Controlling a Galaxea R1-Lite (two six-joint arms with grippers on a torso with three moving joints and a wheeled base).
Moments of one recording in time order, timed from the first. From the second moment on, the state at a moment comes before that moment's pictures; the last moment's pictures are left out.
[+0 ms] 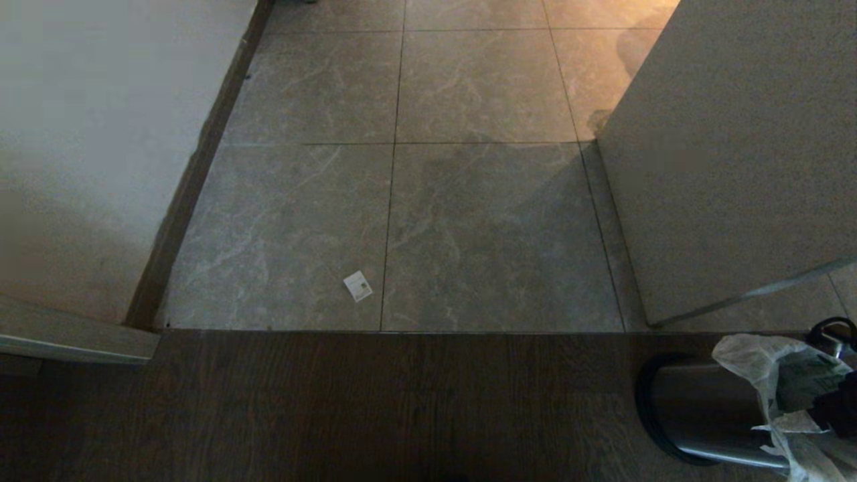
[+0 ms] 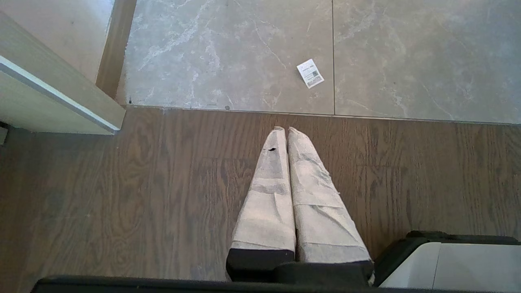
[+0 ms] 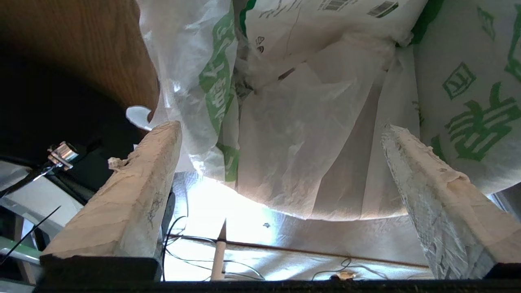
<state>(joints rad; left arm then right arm) 0.00 0.00 0.00 0.00 0.00 0.00 -0.67 1.90 -0.80 0.09 0.27 -0.78</state>
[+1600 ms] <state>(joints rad) 0.00 0.00 0.00 0.00 0.00 0.00 -0.67 2.04 -0.88 0.07 0.27 -0.81</state>
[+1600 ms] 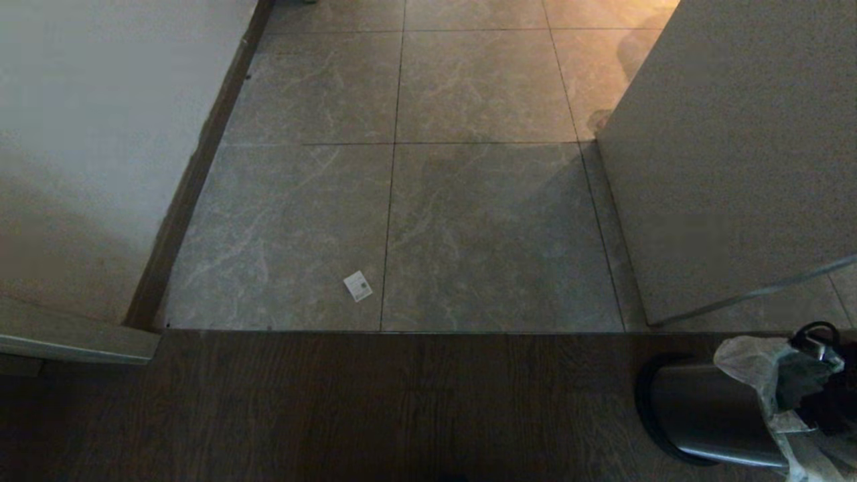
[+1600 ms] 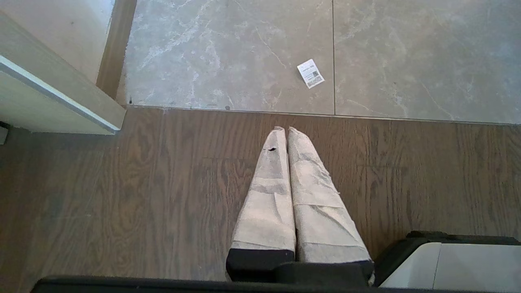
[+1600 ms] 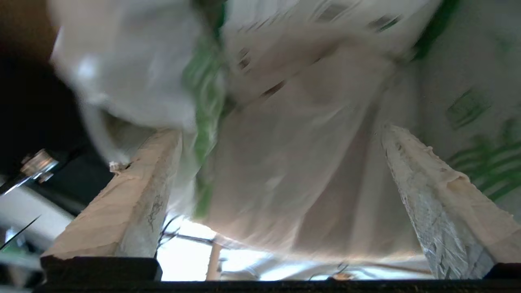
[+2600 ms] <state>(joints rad) 0.00 0.00 0.00 0.00 0.00 0.00 -0.69 2.10 -0.91 0.01 0.29 -0.79</state>
